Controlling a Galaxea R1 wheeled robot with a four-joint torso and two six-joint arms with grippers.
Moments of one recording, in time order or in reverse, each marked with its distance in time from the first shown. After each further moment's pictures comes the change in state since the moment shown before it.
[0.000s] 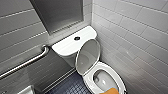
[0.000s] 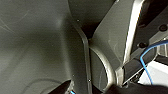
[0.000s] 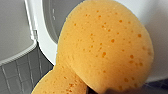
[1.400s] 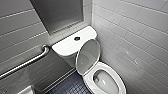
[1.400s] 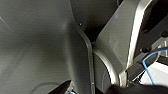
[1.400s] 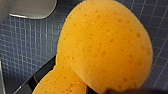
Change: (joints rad) left arm -0.019 -0.021 0.026 -0.001 0.009 0.003; right arm -0.568 -0.133 -0.137 -0.146 0.177 -0.036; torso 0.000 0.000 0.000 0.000
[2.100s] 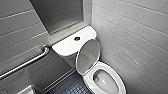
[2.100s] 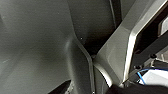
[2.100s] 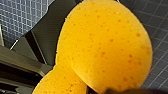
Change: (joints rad) left arm -0.046 -0.069 0.110 0.001 0.002 0.000; right arm -0.144 0.263 -0.214 -0.185 -0.001 -0.003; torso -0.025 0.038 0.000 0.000
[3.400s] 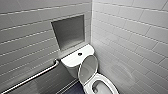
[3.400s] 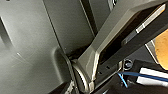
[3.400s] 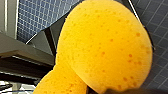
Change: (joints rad) left arm 0.032 -0.004 0.016 0.000 0.032 0.000; right arm -0.042 0.142 -0.187 -0.019 -0.037 -0.005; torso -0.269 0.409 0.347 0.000
